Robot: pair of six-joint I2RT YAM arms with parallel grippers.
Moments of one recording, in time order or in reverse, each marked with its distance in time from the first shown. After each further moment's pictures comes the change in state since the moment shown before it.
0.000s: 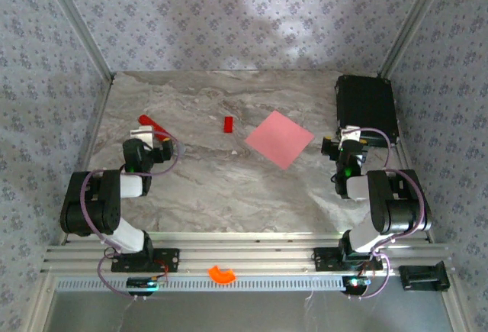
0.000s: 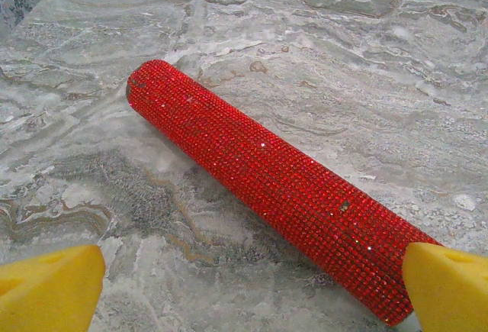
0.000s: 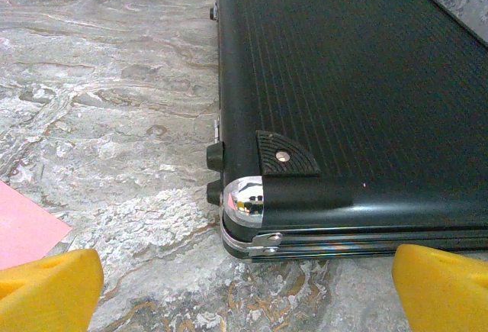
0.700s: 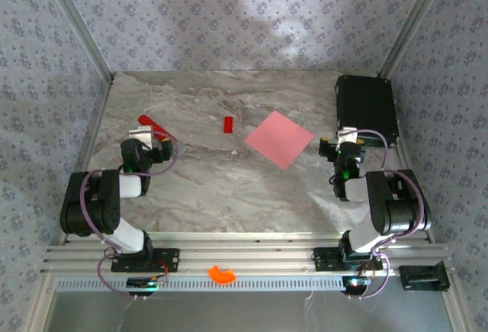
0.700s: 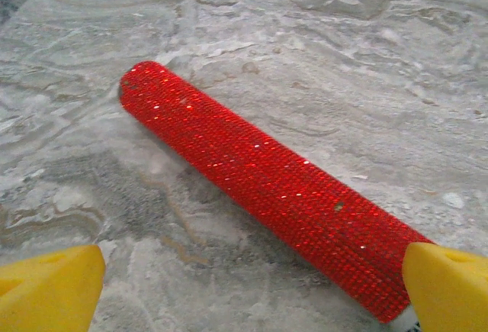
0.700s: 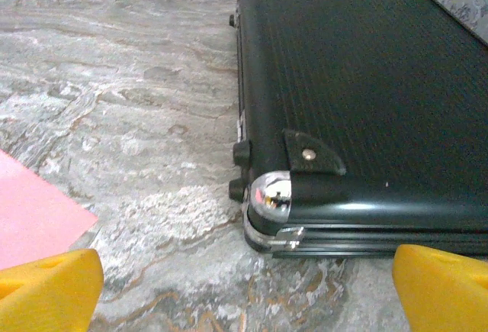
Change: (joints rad) left arm 0.019 0.000 0.000 0.005 0.062 0.001; right arm 0.032 -0.005 -0.041 0.060 0.000 -0.023
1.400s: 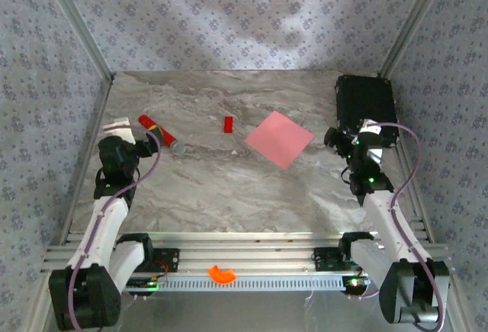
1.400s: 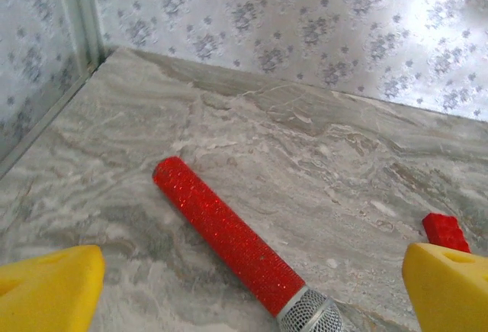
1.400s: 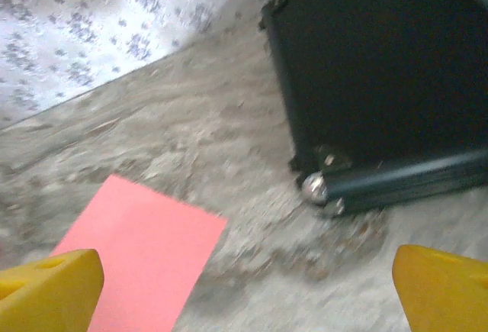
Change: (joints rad) left arm 0.002 -0.676 0.122 -0.684 -0.050 -0.227; right arm -0.058 -0.628 0.232 -0.954 -0.242 0.447
